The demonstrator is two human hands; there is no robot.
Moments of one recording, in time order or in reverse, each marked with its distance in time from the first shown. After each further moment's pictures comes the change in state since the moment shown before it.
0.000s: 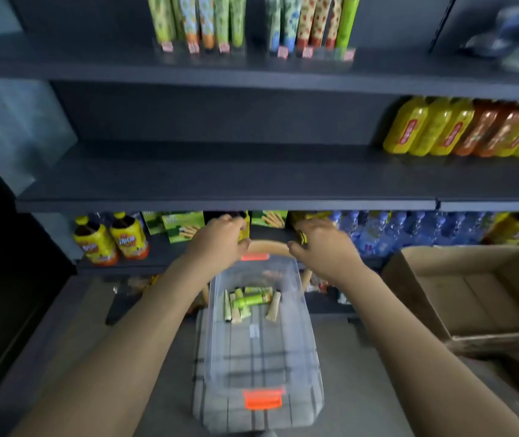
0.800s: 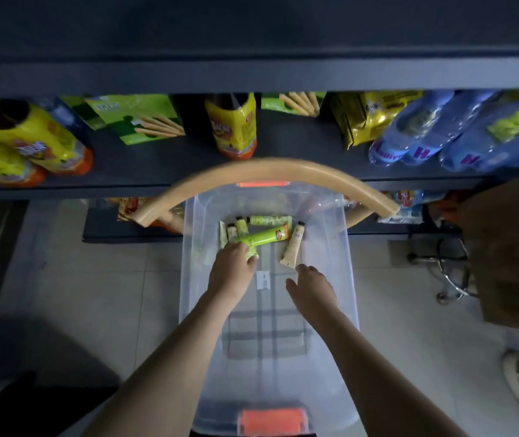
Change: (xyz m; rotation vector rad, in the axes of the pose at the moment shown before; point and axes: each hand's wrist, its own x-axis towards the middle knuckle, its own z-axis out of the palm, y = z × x) left_hand 0.079 -0.104 0.353 -0.219 -0.380 -0.462; right_hand 0.056 0.088 0.363 0.282 -0.669 0.477
